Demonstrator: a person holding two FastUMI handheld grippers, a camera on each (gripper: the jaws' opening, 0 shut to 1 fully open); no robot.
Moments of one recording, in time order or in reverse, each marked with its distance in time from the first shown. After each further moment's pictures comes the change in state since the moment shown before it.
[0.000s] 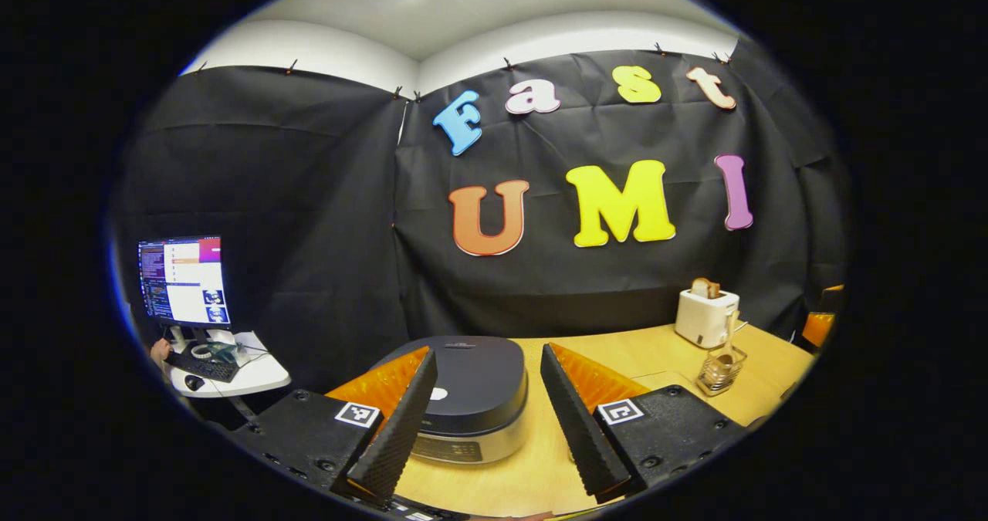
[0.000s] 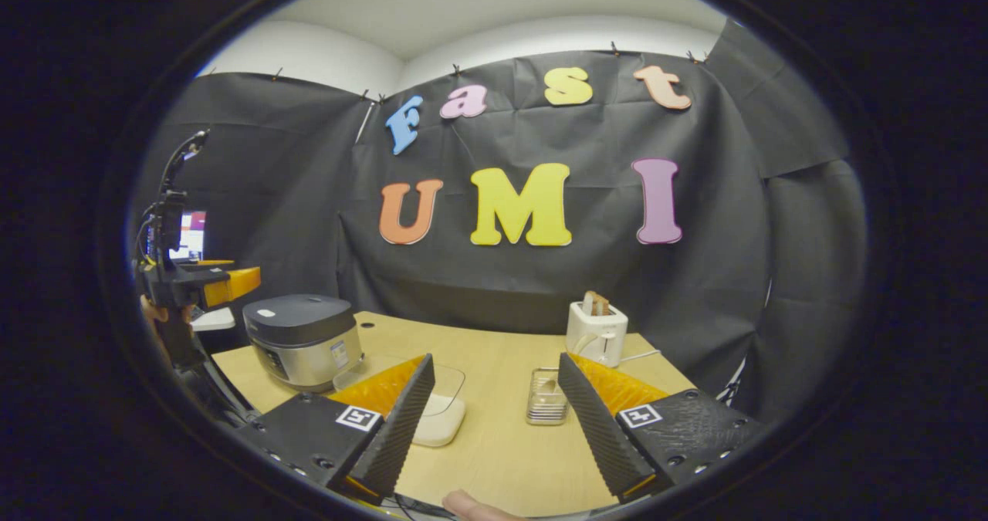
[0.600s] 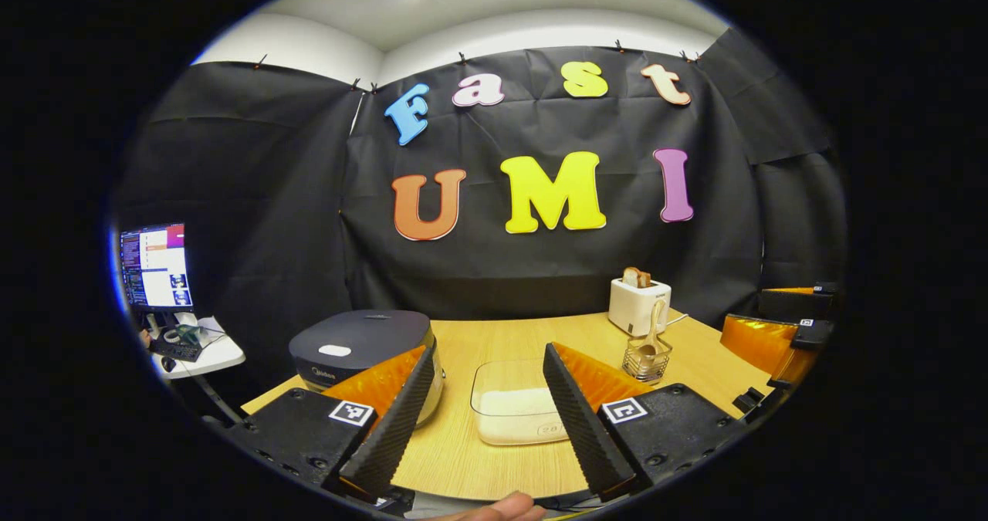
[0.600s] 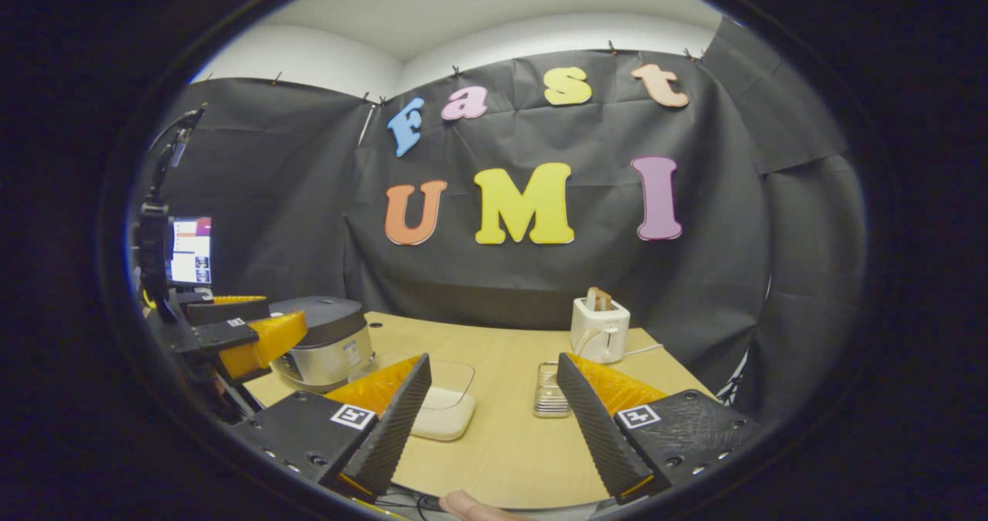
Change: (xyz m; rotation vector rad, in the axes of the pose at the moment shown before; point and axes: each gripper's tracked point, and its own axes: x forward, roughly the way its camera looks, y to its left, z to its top) left arm -0.040 -0.100 -0.033 -0.005 0.067 -0.116; right arm -0.014 0.003 -0.014 0.044 0.030 0.025
